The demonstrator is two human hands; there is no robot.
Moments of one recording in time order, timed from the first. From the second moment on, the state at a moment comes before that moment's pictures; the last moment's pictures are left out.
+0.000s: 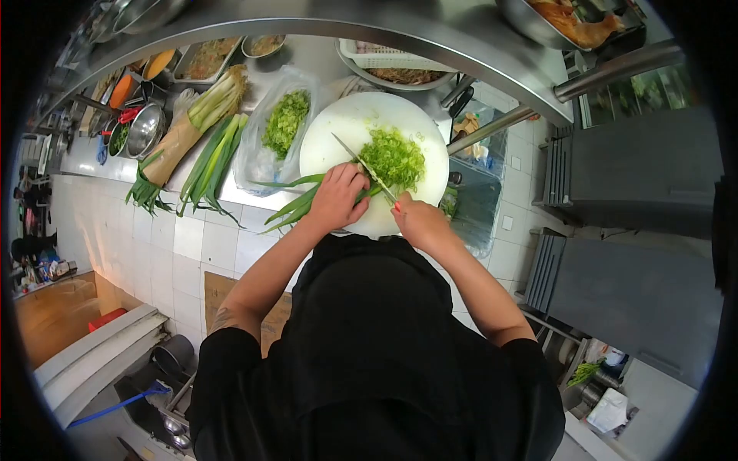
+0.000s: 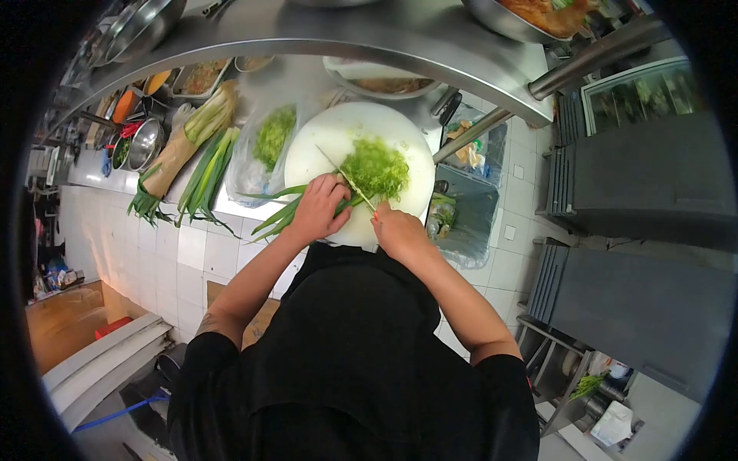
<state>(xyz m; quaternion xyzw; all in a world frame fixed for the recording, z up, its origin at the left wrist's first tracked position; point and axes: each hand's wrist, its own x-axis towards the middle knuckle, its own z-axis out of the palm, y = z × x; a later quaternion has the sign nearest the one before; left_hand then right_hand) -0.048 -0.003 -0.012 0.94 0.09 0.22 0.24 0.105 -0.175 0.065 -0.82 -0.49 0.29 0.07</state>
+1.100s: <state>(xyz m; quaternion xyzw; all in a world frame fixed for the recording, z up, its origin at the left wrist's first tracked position) -0.058 -0.003 -0.004 0.95 0.10 0.21 0.22 0.102 -0.184 0.078 -0.81 -0.53 0.24 0.09</state>
